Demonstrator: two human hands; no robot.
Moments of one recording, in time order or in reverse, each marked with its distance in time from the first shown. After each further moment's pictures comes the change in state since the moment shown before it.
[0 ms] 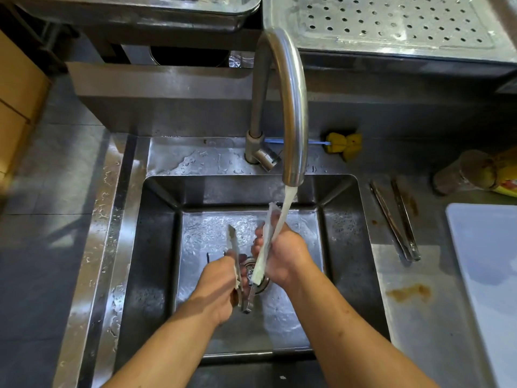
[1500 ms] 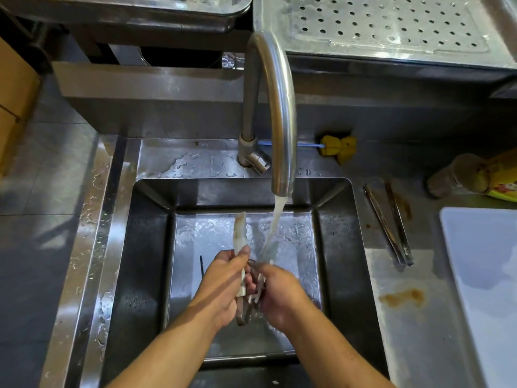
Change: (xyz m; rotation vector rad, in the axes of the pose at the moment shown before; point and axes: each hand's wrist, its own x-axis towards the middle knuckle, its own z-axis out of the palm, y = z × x) left_hand -0.002 -0.004 0.020 -0.019 -0.117 0.120; right_hand -0.014 0.035 -0.043 -0.169 0.024 0.154
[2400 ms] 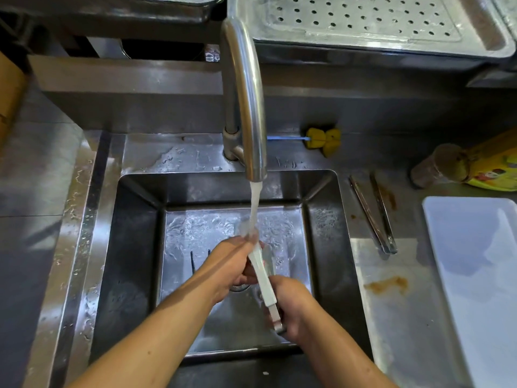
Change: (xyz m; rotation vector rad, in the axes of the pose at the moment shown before) left_hand 0.014 0.006 0.026 0.256 -0.146 -0.019; right_hand -0.025 0.008 -0.047 -0.287 0.161 0.111
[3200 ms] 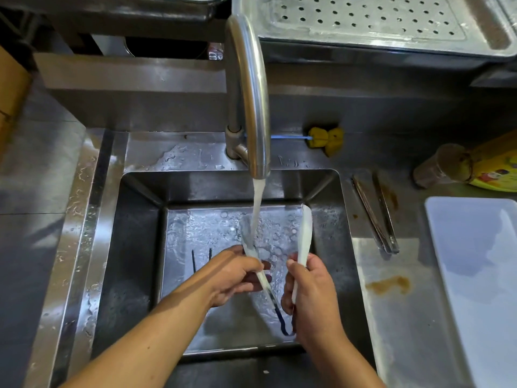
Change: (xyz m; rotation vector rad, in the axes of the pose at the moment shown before) left_hand 0.000 -0.016 -0.011 0.039 -0.093 -0.121; right_hand -0.031 0.000 -0.015 0.185 0.128 -0.634
